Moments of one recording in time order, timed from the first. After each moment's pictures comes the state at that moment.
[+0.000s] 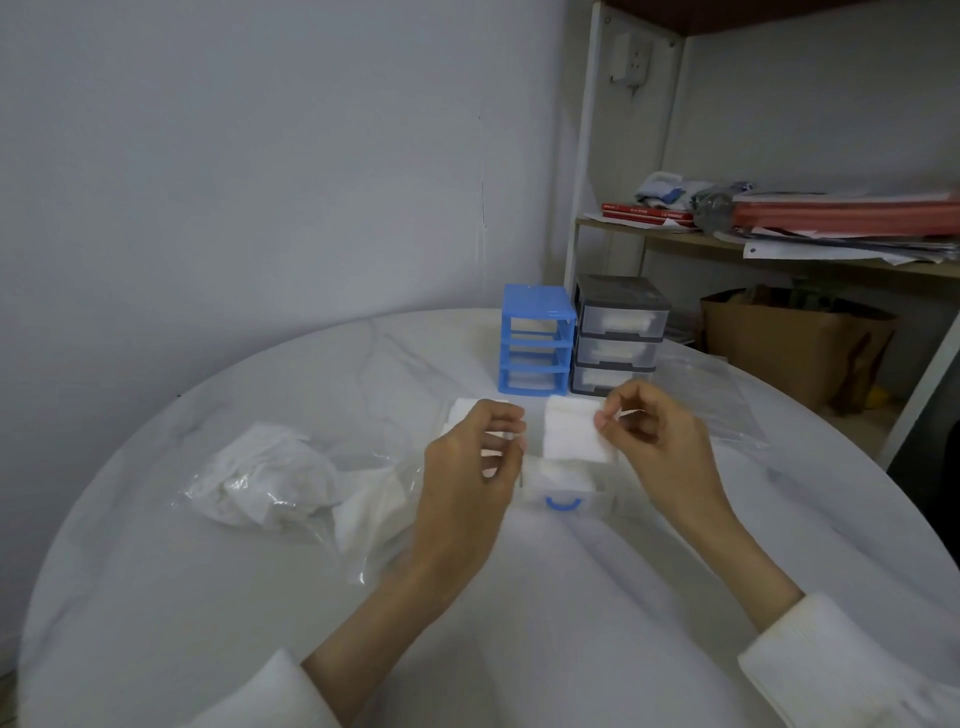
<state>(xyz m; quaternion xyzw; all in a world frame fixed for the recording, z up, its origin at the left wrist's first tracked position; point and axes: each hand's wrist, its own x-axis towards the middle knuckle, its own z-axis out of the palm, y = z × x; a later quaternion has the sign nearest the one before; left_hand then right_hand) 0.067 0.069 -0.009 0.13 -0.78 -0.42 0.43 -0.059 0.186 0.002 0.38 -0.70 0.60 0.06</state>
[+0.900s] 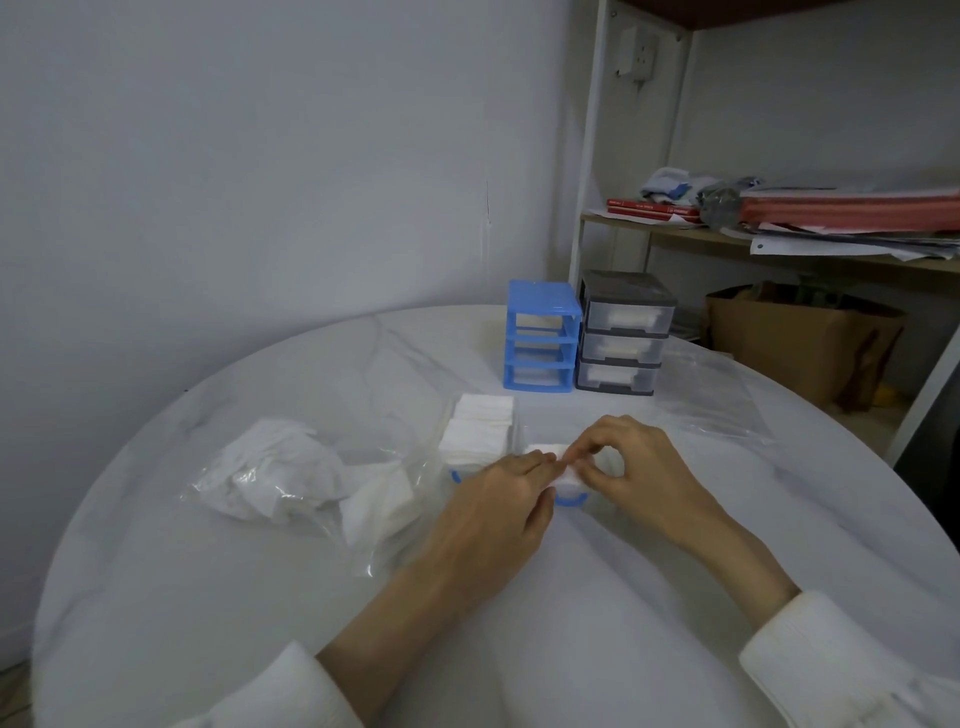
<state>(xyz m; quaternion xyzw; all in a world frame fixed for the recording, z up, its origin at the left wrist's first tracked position) 0.066 0.070 -0.026 0.03 -0.95 -0.16 0.27 -0.064 0.183 -0.012 0.50 -0.81 0.30 0.07</state>
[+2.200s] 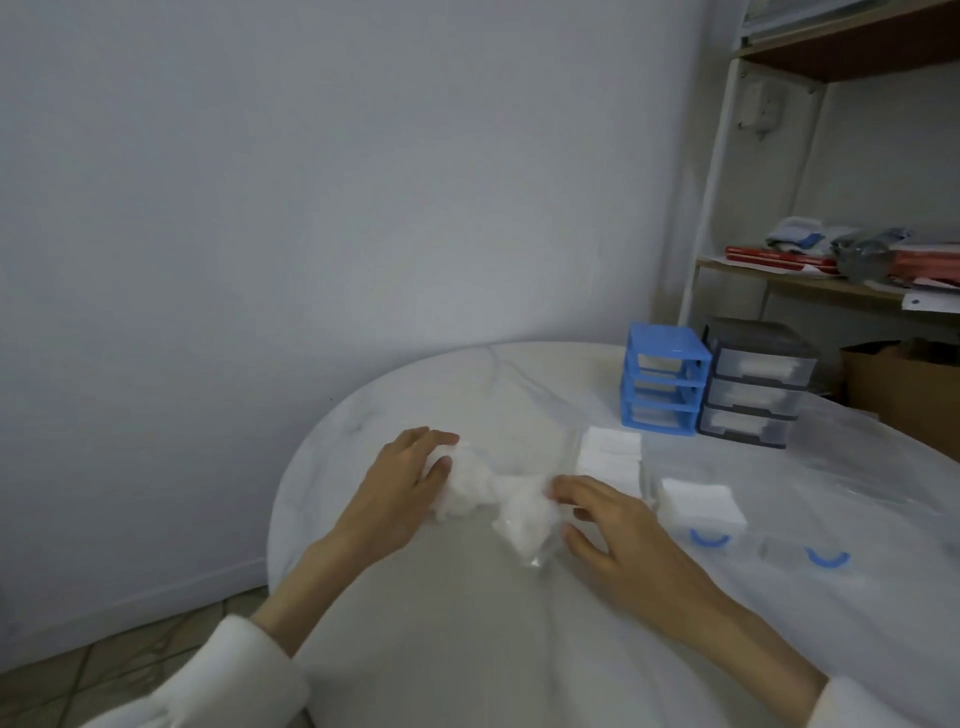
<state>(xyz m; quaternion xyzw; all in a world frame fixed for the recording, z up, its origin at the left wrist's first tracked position) 0.197 -0.064 -0.011 0.28 -0.90 -0.21 0.26 0.041 0.118 -0.019 0.62 -0.70 0.34 0.00</state>
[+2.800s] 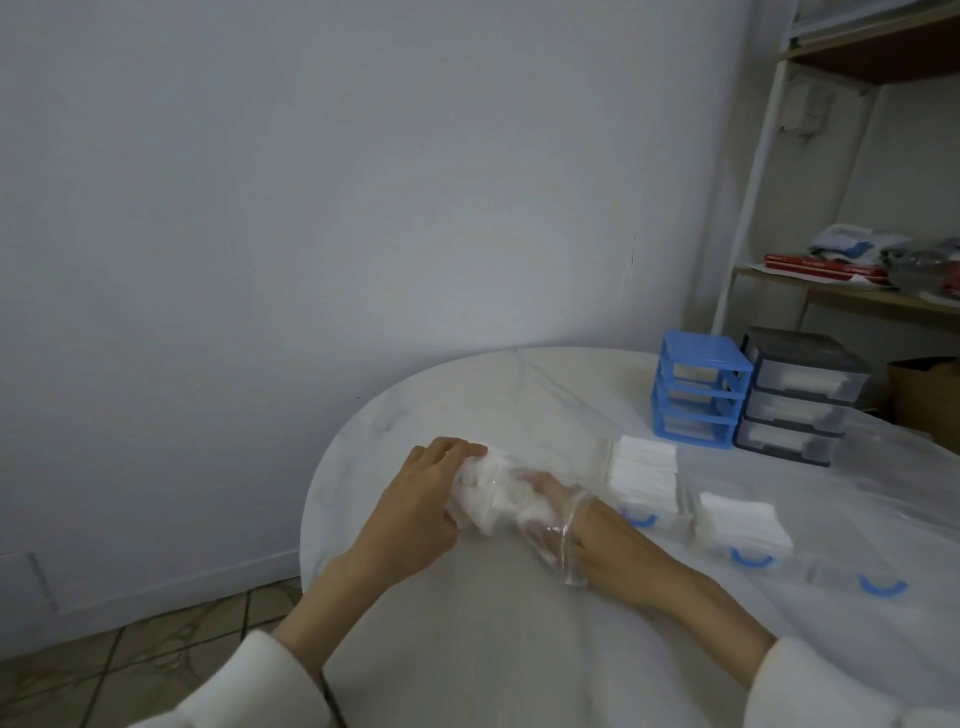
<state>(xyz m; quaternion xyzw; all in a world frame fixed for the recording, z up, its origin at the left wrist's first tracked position) 0.209 -0.065 -0.020 0.25 -0.92 -0.15 0.27 0.038 0.089 -0.028 0.57 -0.77 0.26 -0.08</state>
